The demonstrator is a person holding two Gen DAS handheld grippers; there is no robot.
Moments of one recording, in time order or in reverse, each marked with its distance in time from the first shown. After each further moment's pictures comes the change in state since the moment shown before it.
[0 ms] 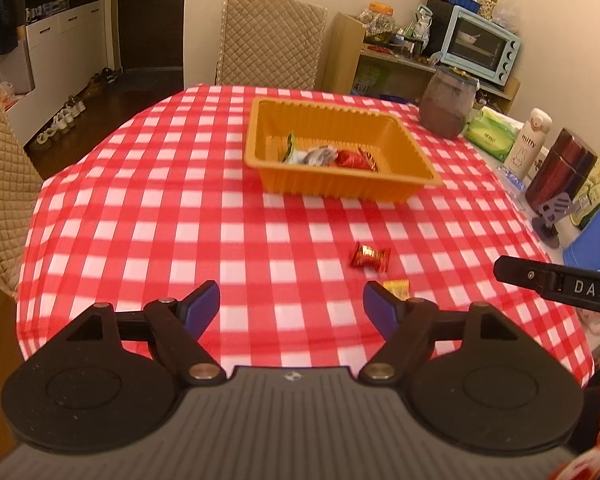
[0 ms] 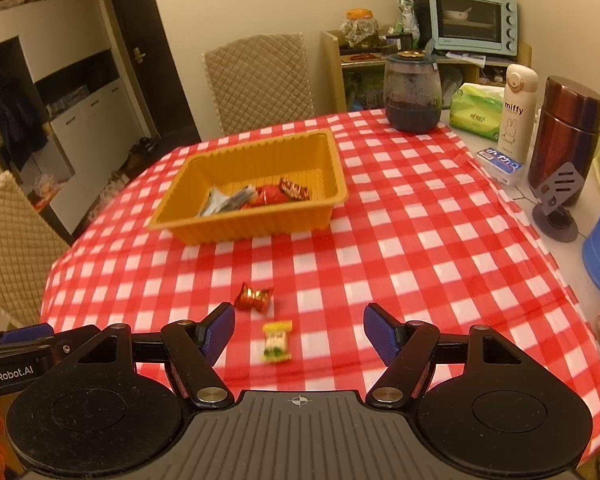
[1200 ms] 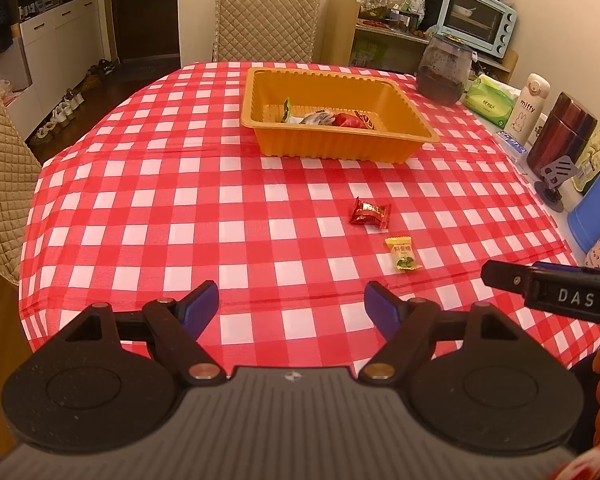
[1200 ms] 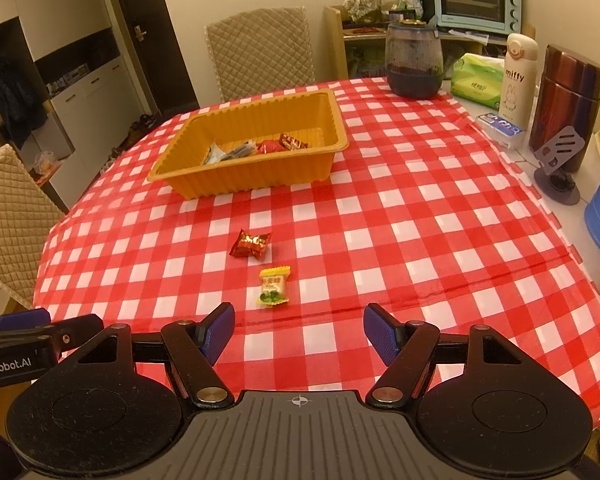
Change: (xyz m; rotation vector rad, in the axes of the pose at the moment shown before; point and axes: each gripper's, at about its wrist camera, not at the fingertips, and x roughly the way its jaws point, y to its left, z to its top) left arm 0.004 -0.006 -0.024 0.040 0.054 0.011; right arm 0.009 -0.002 -0.037 -0.005 0.067 0.000
